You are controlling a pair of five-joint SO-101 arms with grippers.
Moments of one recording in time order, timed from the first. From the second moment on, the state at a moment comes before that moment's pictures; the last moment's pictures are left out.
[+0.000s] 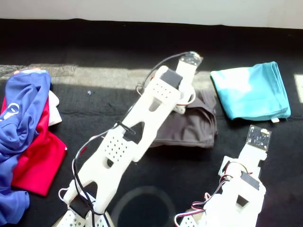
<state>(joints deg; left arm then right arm) 29.8 61.2 -69.2 88.6 9.6 30.2 -51.3 88.7 32.1 14.4</state>
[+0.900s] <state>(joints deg) 33.9 65.9 -85.5 66.9 9.6 30.2 -51.3 88.7 32.1 14.4</state>
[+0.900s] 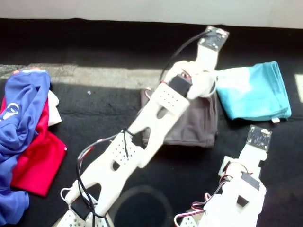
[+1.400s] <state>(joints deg) 34.1 74.3 -85.8 74.0 9.5 30.2 -51.3 88.7 32.1 14.4</state>
